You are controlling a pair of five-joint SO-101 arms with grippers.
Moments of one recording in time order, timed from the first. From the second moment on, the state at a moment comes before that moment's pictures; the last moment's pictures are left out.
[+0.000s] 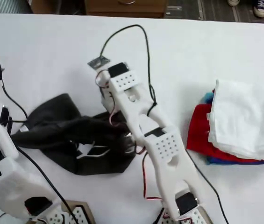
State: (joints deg) left arm -45.0 12.2 0.6 91.6 -30.6; right arm -32.9 51.6 -45.5 93.5 10.9
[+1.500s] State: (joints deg) left arm -45.0 12.2 0.6 91.6 -30.6; right arm -29.5 58.9 -53.0 96.5 10.4
